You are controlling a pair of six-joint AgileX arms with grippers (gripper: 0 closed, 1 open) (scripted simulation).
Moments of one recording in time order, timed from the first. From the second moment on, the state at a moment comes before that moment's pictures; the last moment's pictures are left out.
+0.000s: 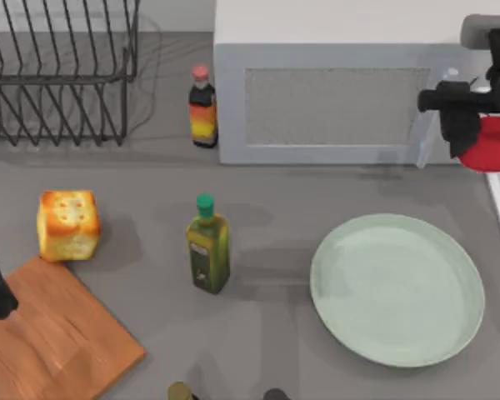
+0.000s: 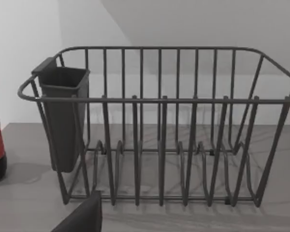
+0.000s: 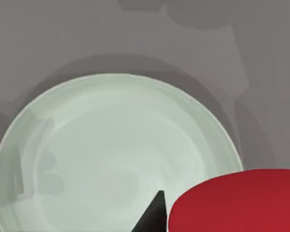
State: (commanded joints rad) left arm 0.00 0.00 0.00 0.00 0.00 0.00; right arm 0.30 1.73 1.54 -1.17 0.01 0.33
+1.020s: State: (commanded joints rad) left arm 0.00 0.00 0.00 0.00 0.00 0.00; right arm 0.53 1.82 1.47 -1.22 0.00 0.54
